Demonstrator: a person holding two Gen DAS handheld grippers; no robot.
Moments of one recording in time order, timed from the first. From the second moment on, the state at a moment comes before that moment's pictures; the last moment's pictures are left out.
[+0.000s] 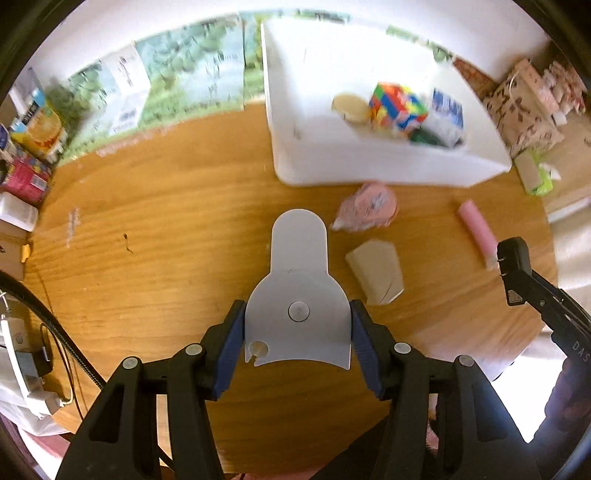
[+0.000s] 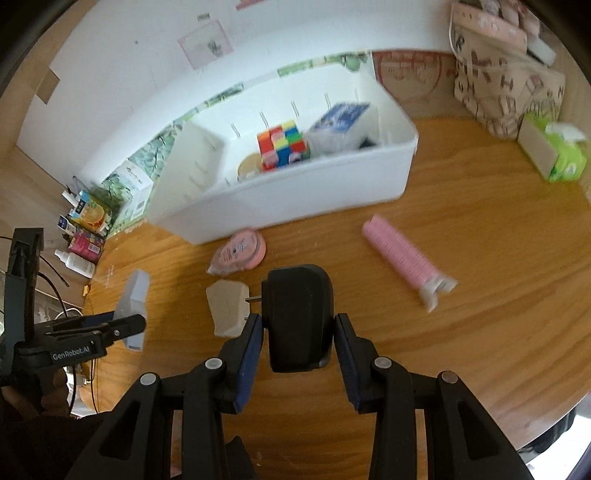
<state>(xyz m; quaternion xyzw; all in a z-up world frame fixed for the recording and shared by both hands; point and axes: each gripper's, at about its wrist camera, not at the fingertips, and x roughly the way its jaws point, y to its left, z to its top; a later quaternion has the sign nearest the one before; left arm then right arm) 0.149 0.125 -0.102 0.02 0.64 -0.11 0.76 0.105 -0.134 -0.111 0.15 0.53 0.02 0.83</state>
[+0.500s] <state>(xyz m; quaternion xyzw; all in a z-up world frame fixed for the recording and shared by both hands) 0.192 0.094 -0.050 -0.02 0.57 -0.08 0.82 0.154 -0.164 -0.040 0.08 0.48 0.07 0.87</state>
